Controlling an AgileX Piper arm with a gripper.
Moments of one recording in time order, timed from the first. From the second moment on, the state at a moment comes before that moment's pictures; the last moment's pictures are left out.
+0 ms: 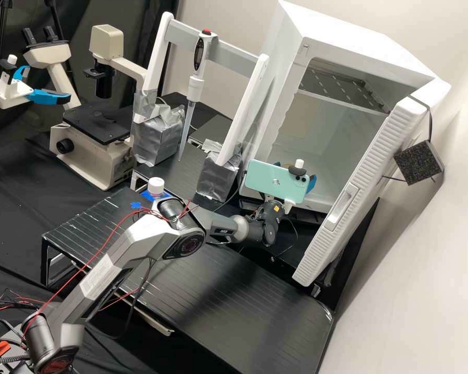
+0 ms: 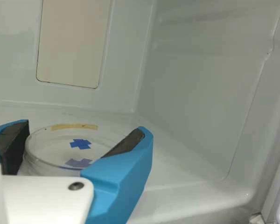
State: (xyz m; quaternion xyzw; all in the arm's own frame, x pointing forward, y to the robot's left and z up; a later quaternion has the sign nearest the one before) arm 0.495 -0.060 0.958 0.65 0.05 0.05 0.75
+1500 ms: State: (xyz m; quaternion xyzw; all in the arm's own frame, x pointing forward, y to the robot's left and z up) arm 0.387 -0.069 0.990 0.68 0.02 0.07 0.73
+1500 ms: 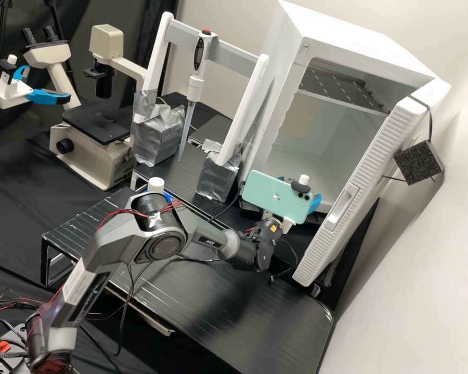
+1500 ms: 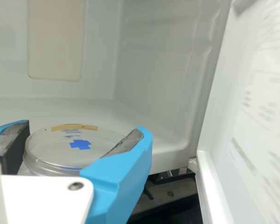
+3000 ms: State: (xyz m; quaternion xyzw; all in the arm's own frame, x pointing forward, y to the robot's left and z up) arm 0.168 0.114 0.834 0.63 0.33 0.17 0.68
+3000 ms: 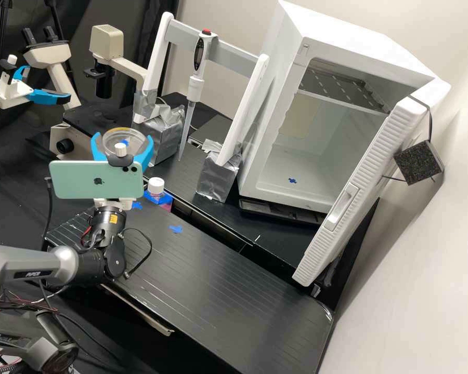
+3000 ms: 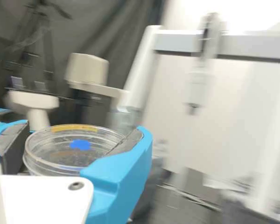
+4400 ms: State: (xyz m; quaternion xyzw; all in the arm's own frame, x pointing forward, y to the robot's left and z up) arm 0.194 0.181 0.798 0.61 0.41 0.15 0.66
